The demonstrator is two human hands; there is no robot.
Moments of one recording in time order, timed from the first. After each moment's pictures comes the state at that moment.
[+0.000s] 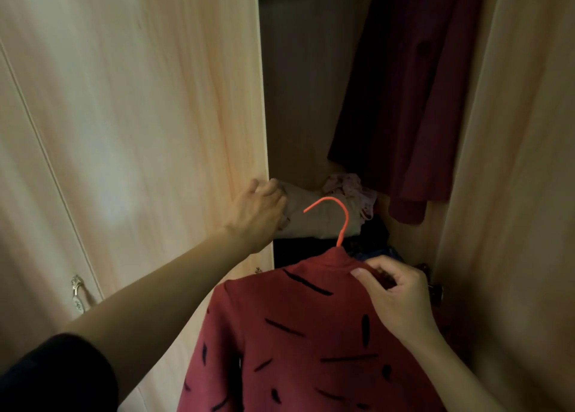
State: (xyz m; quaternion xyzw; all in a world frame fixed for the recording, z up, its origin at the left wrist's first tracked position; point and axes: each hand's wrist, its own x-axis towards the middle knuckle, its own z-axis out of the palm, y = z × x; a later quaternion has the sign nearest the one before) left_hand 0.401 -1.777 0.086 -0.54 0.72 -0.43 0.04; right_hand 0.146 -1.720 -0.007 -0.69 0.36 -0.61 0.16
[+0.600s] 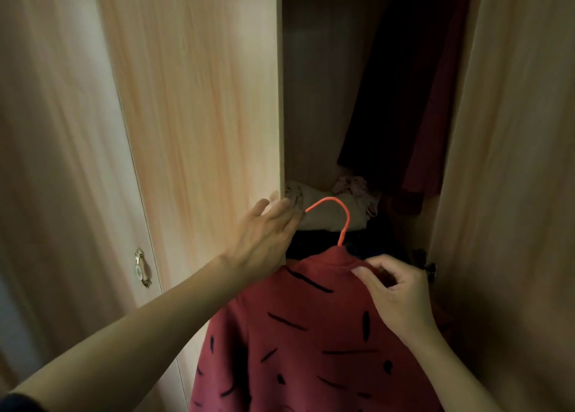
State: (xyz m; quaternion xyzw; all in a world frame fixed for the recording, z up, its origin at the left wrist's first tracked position) left_hand 0.428 -1.603 0.075 -0.48 0.78 -0.40 -0.09; right_hand 0.182 -1.584 0.005 -0.69 0.36 -0.61 0.17
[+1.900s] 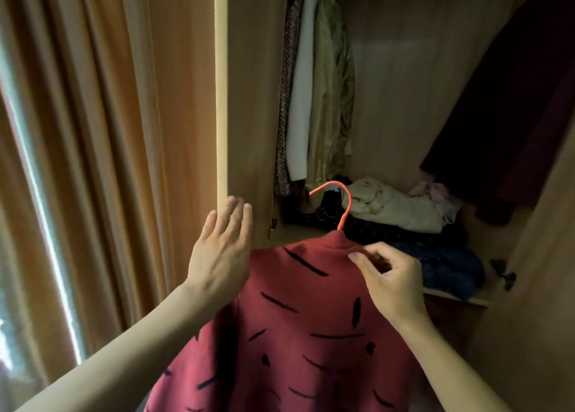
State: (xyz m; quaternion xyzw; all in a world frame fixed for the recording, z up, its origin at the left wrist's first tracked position) left_hand 0.593 -1.340 0.027 -0.72 0.59 -0.32 -0.18; right_hand 0.333 -1.445 0.017 -0.74 0.28 -0.58 0.18
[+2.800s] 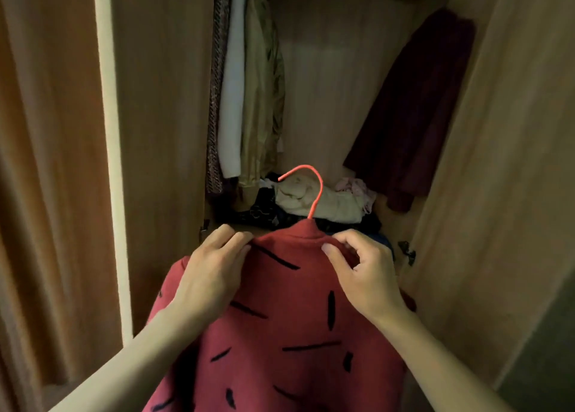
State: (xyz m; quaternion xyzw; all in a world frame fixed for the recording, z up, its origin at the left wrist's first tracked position) left_hand 0.527 -1.377 0.016 -0.50 0.68 -0.17 -0.51; right_hand 0.281 -1.417 0.050 -0.78 0.31 -0.54 0.02
